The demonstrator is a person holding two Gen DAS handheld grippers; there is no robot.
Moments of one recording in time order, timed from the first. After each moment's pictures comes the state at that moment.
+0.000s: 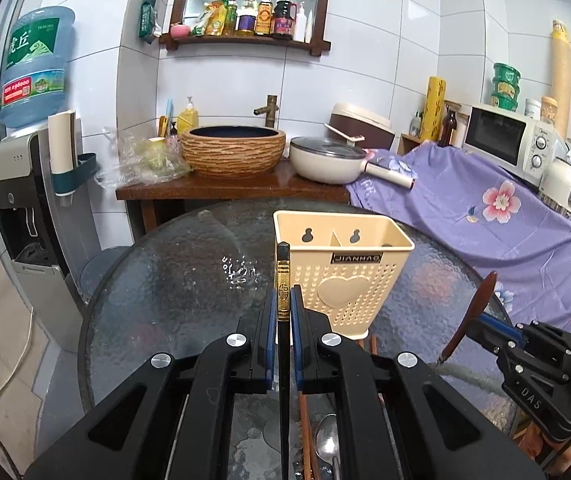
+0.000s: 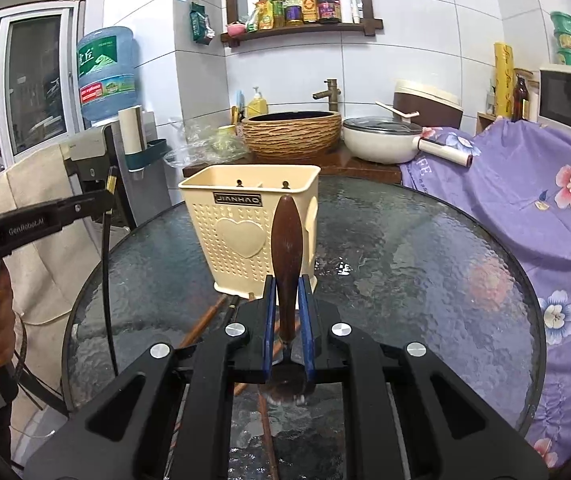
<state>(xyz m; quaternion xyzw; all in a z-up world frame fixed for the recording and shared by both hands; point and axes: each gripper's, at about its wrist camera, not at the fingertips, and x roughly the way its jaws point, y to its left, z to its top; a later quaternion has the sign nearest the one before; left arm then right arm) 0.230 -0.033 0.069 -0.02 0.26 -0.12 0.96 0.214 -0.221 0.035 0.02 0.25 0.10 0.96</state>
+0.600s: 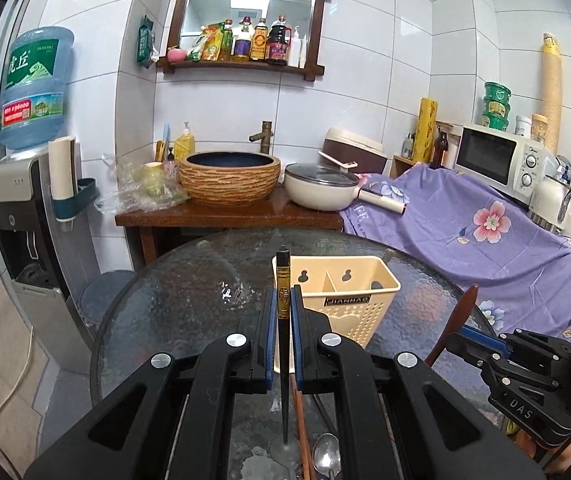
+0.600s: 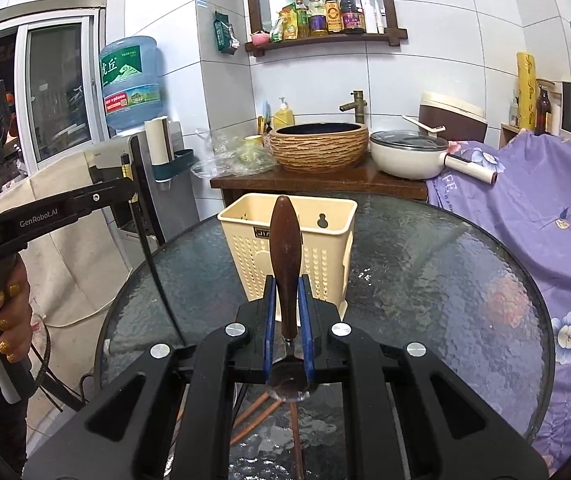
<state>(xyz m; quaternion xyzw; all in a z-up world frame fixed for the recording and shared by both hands) 0.225 -0.024 0.107 -0.02 0.22 -0.13 0.97 0.220 -0.209 0.070 0.03 0.24 0.15 0.96</state>
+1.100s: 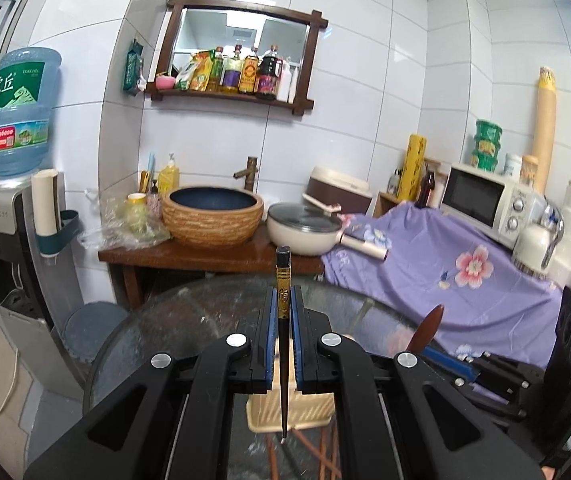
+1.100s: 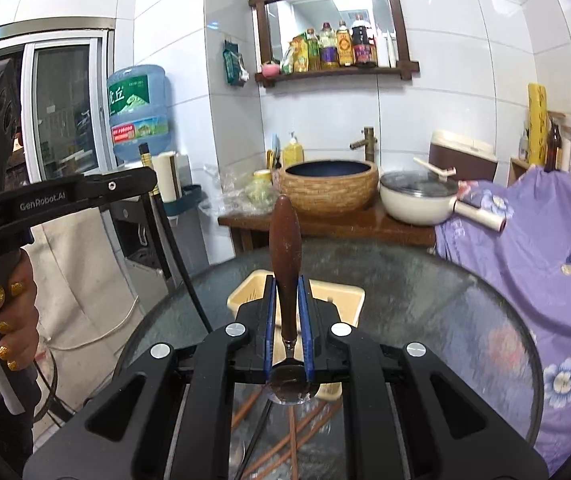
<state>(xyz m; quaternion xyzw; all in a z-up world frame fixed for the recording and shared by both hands) 0.260 -0.033 0.189 -0.05 0.18 -0.16 0.97 0.265 -0.204 0.145 0.02 0.19 0.16 0.97</state>
